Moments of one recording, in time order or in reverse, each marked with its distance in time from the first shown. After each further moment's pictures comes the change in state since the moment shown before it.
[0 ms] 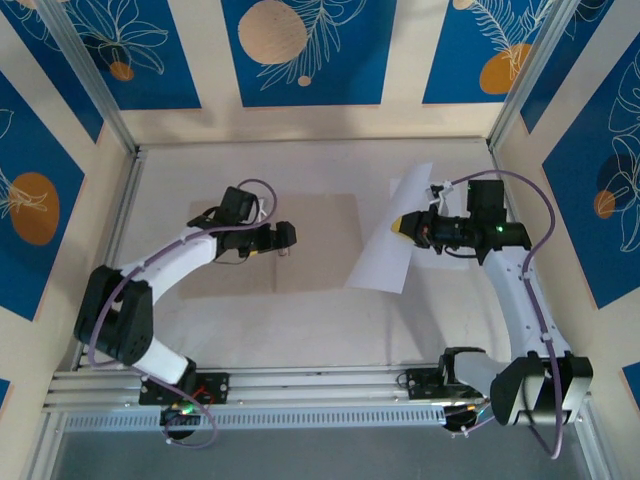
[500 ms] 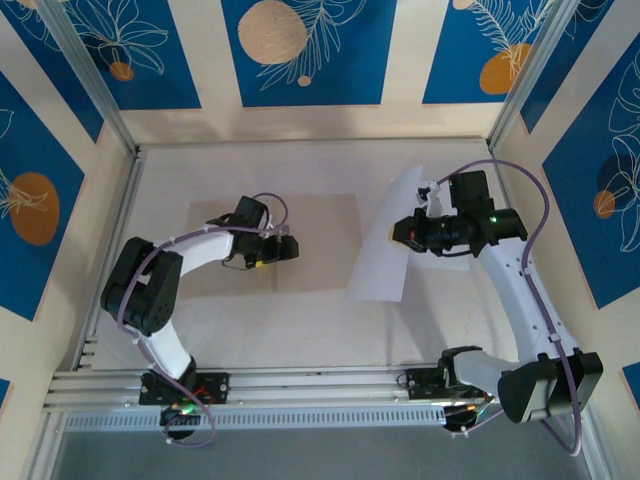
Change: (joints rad) left arm 0.000 0.193 -0.019 0.083 0.043 0.026; right arm 0.136 0.024 0.134 -0.217 0.269 -0.057
